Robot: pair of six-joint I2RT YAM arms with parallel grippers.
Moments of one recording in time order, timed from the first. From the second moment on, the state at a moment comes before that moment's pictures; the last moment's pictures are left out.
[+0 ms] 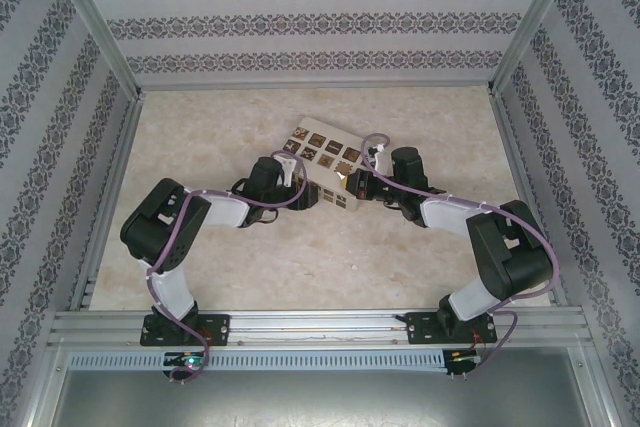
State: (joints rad) left arm -0.49 1.82 0.78 0.38 0.34 -0.46; right arm 0.35 1.56 0.66 0.34 -0.64 0.61
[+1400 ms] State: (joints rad) left arm -0.54 1.91 0.86 0.40 0.35 -0.48; right arm 0.35 1.55 0.67 0.32 -0.64 0.61
